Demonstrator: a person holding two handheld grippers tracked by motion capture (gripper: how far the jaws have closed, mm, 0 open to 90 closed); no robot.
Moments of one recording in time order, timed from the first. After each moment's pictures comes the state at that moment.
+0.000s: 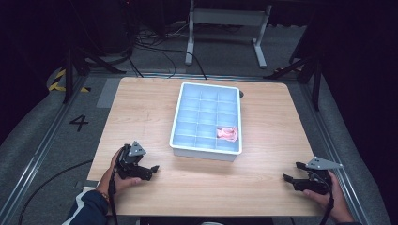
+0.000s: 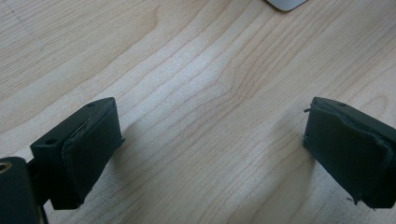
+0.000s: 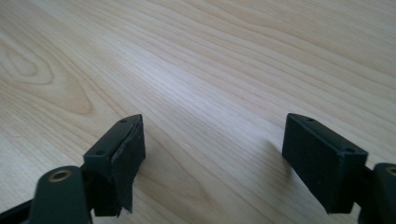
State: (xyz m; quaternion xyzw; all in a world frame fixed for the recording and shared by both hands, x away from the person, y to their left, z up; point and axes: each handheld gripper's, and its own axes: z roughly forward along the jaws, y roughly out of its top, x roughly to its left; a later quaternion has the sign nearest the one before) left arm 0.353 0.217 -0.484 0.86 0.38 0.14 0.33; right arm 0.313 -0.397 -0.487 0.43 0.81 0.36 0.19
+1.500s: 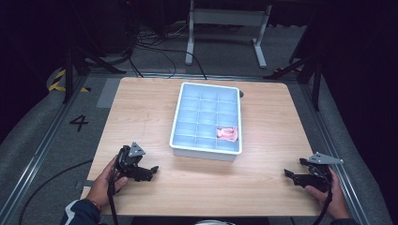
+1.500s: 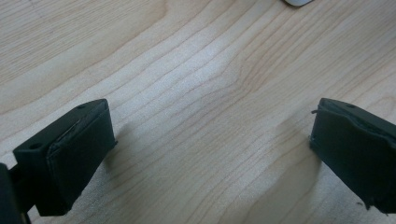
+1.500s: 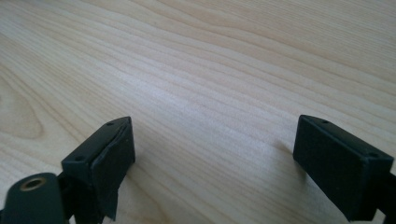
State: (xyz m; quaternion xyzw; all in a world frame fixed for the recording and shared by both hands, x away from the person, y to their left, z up) left arm 0.347 0.216 -0.484 0.85 0.41 0.15 0.32; right arm 0.330 -0.400 -0.488 0.46 0.79 0.35 0.20
